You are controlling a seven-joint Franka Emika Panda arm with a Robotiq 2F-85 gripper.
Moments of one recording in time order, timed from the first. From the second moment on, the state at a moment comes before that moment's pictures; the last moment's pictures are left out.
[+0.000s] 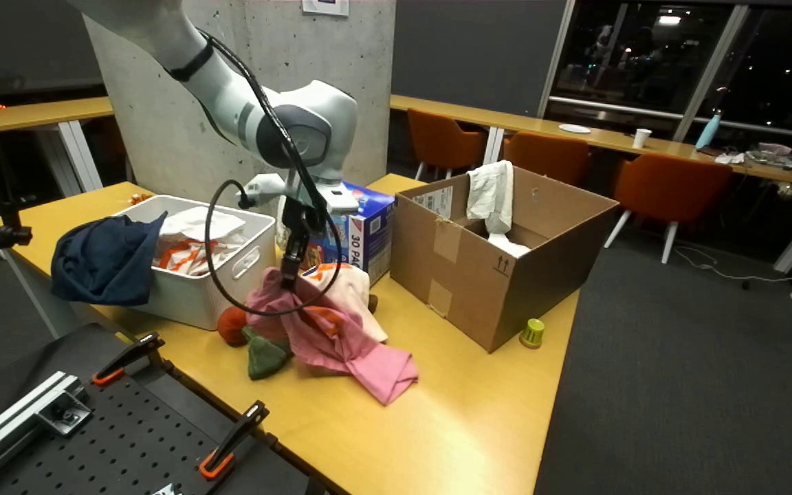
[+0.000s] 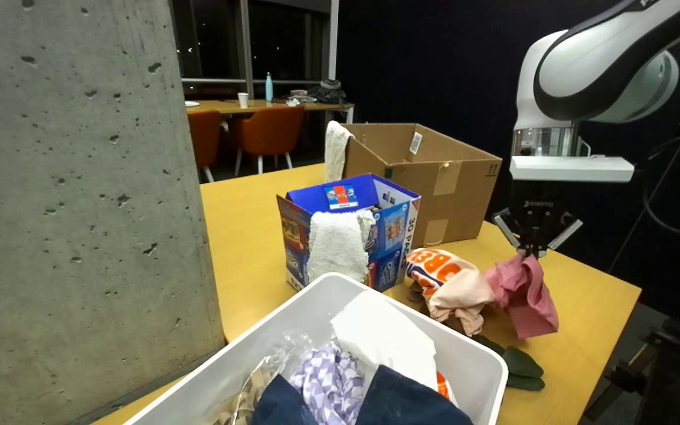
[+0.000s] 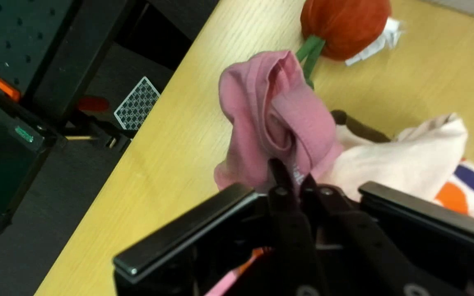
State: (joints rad) arm 0.09 0.46 -0.15 -1.96 0.19 2.12 0.76
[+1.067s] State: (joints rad) arm 0.12 0.58 0.00 -1.70 0.15 1.76 0.59
